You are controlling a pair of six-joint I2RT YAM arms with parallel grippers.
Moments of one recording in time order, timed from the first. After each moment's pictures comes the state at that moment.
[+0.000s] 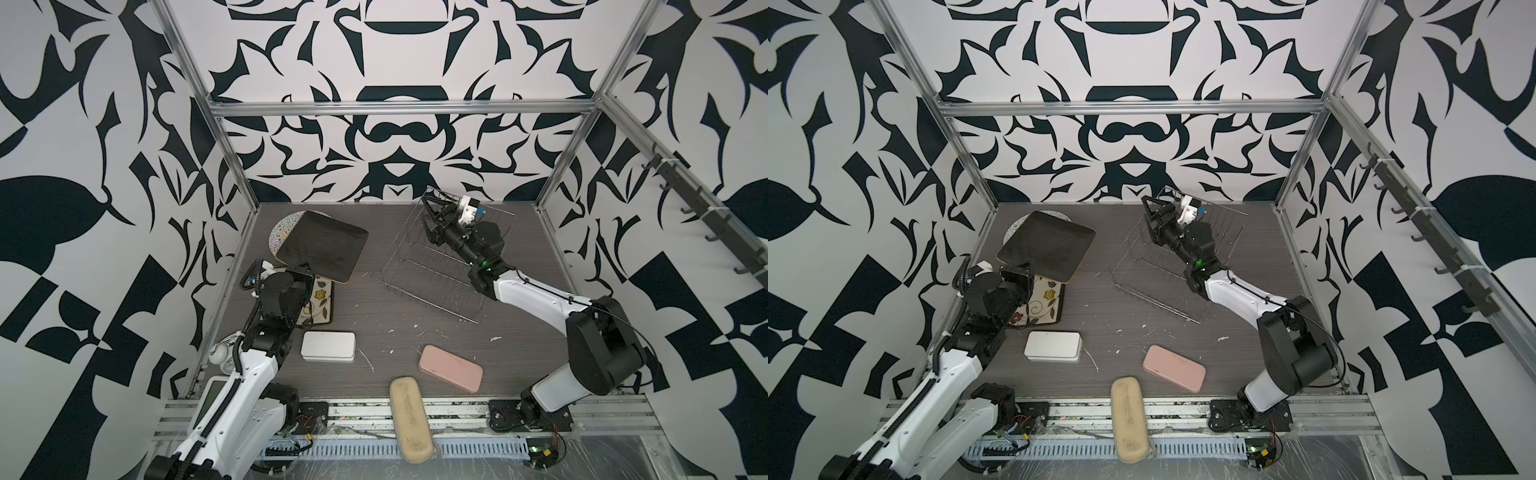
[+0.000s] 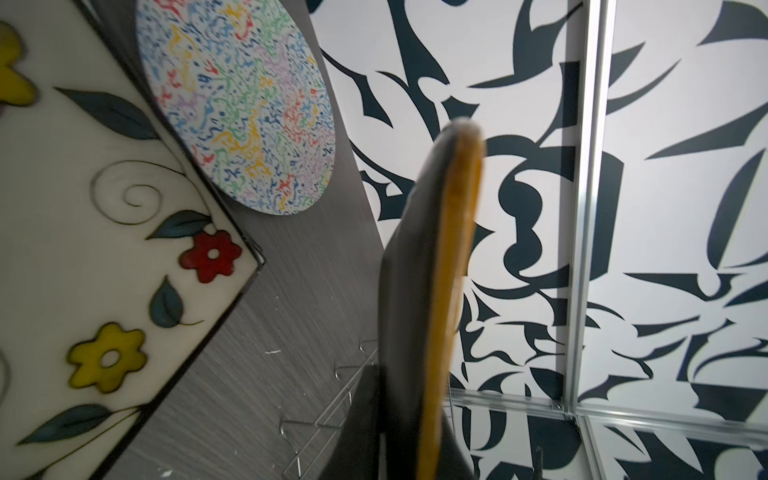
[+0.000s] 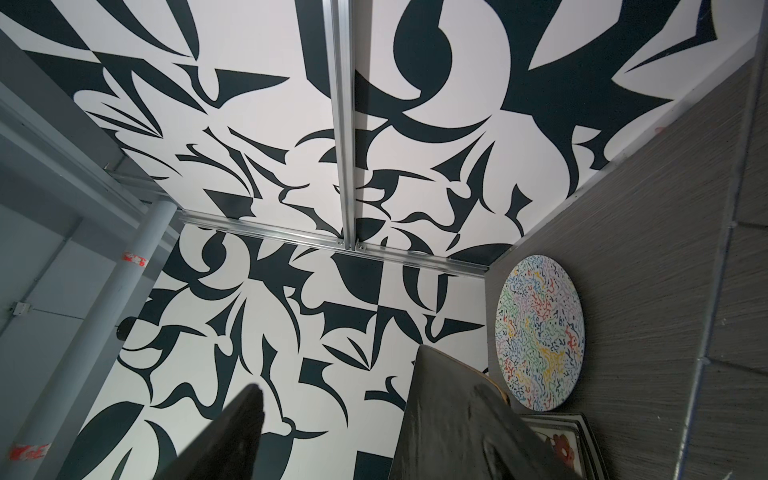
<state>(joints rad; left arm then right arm) -0.23 0.78 0.50 0.03 -0.13 -1.37 0.47 1.55 0.97 0.74 -0.23 1.46</state>
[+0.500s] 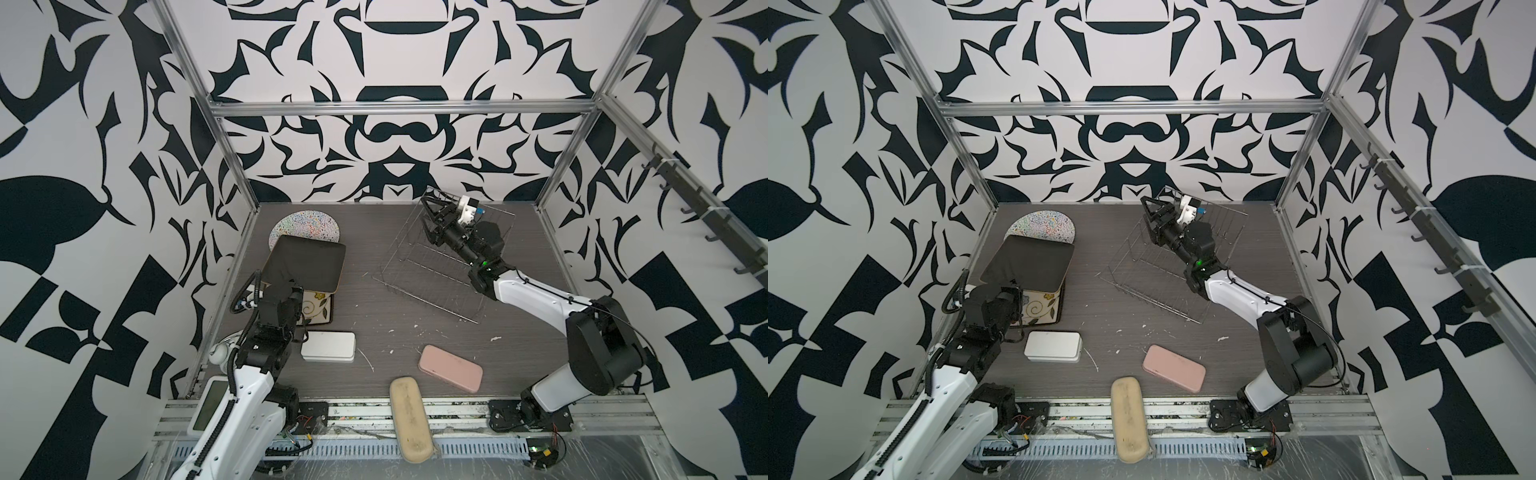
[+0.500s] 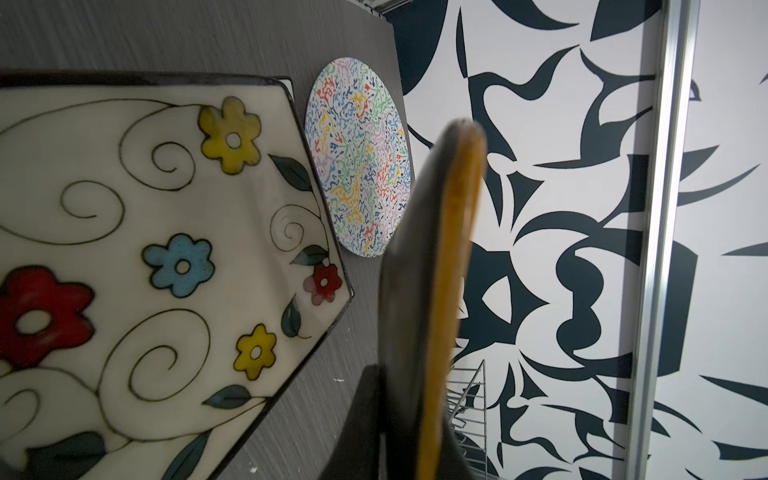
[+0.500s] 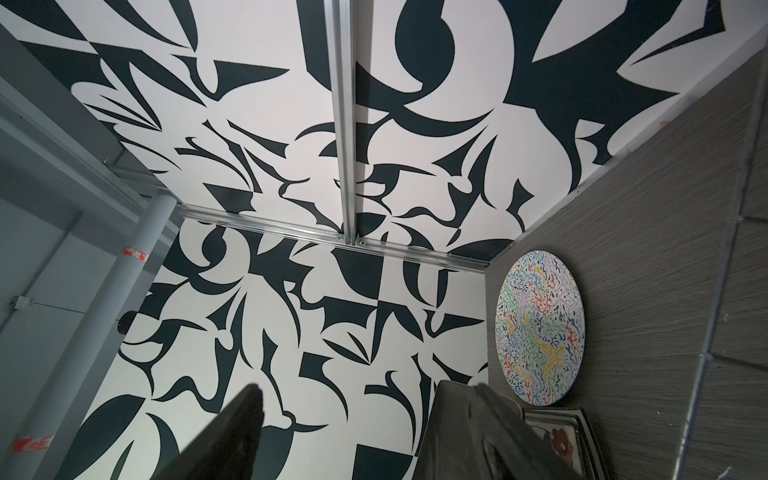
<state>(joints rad) -0.22 0.65 0.45 -0.19 -0.31 -1.47 0.47 1.55 0.97 0.74 -0.24 1.46</state>
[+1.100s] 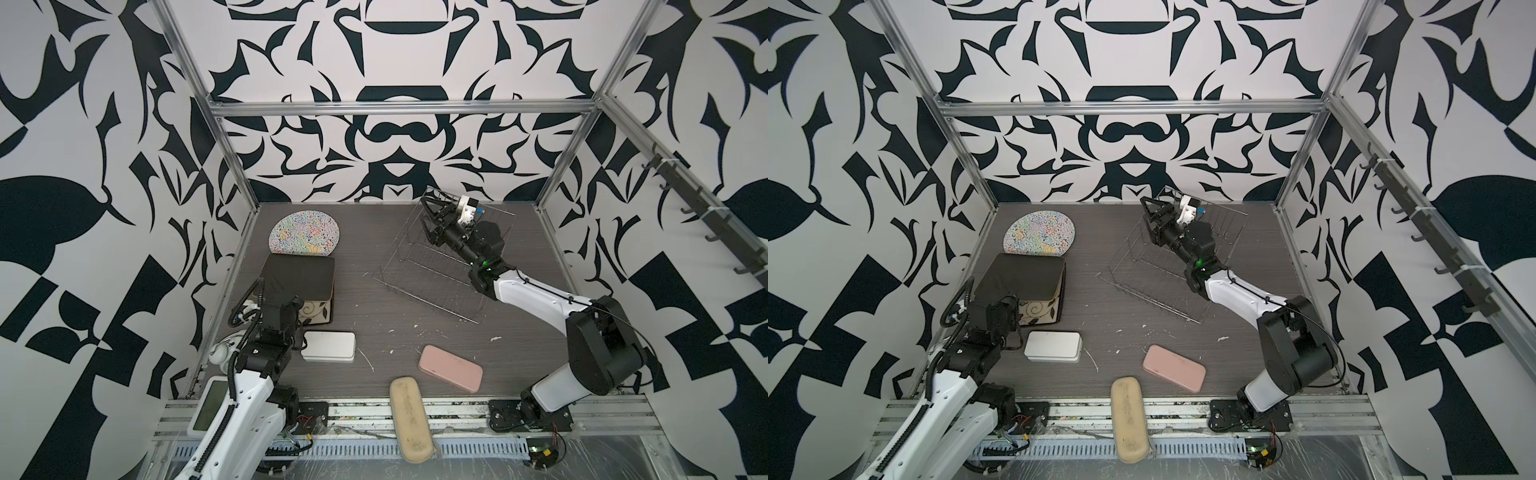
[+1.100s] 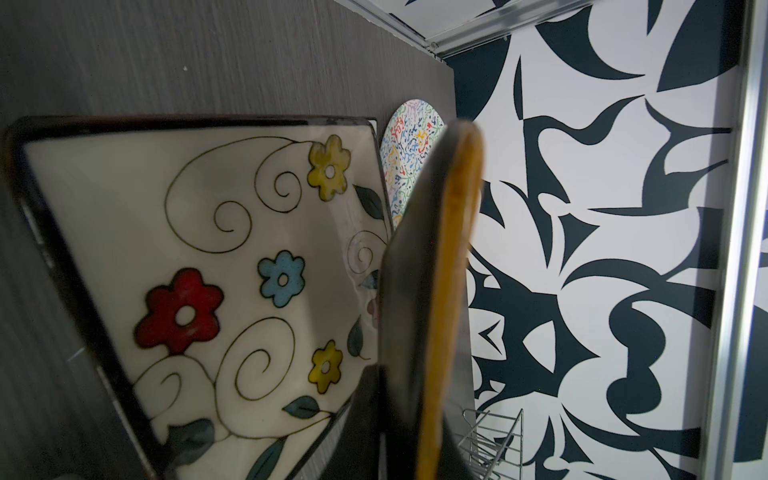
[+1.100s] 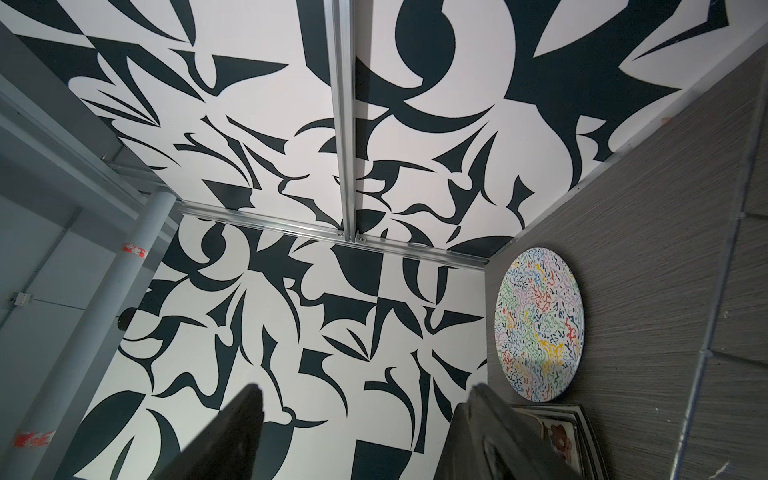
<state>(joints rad) -0.22 0.63 0.42 -0.32 -0.40 -1.53 0.47 1.55 0.97 0.74 -0.26 1.46</state>
